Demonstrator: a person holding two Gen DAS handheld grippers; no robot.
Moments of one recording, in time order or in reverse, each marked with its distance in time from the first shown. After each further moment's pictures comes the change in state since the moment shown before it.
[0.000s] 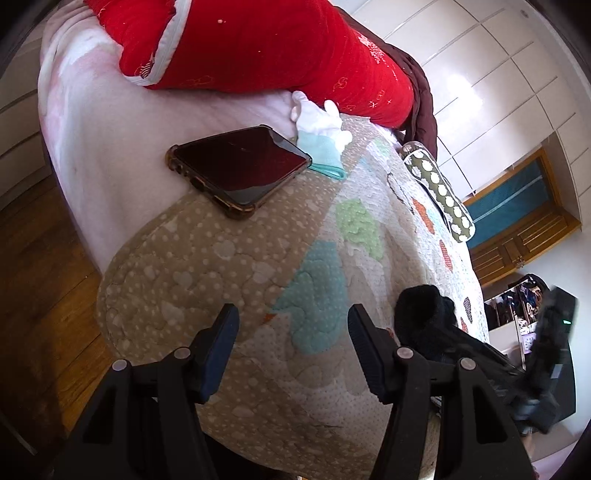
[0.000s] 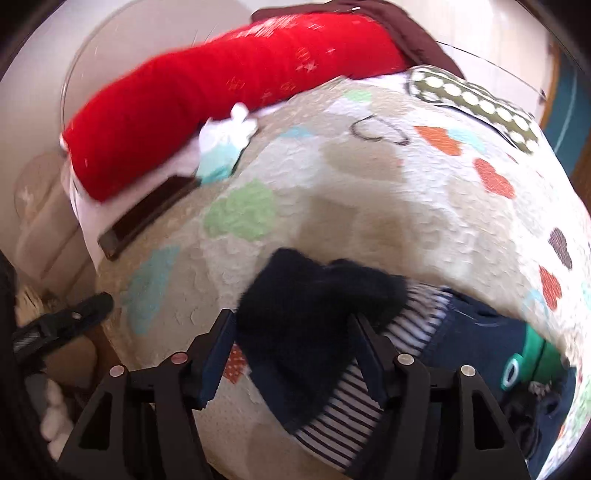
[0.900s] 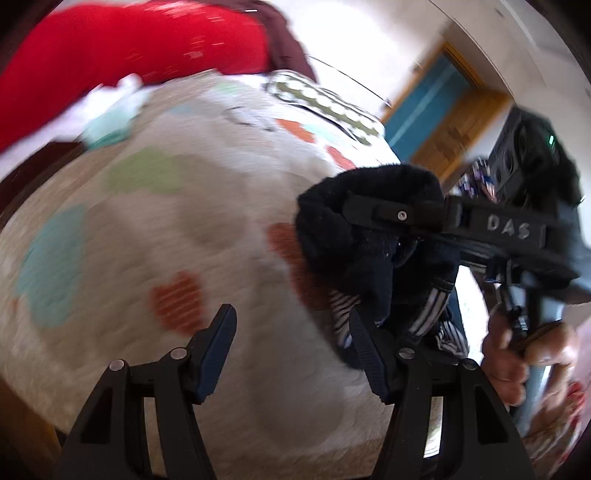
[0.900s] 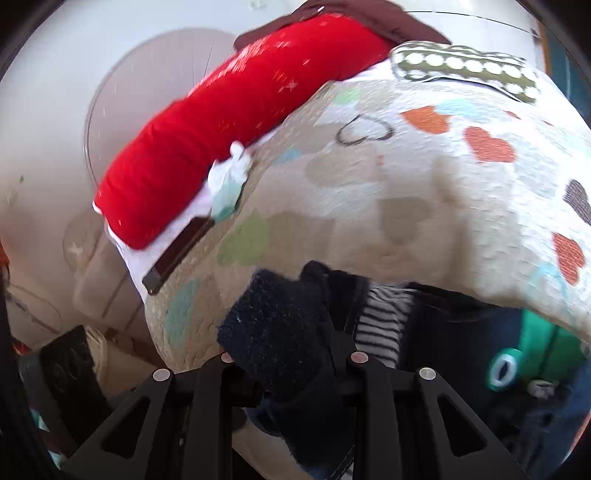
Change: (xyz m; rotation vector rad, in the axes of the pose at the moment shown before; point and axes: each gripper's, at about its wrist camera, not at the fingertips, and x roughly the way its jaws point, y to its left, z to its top) left arm 0.063 -0.169 -0.080 0.480 0.119 -0.157; right arm -0.042 -0.097 -0.009 0.231 -0.070 0.297
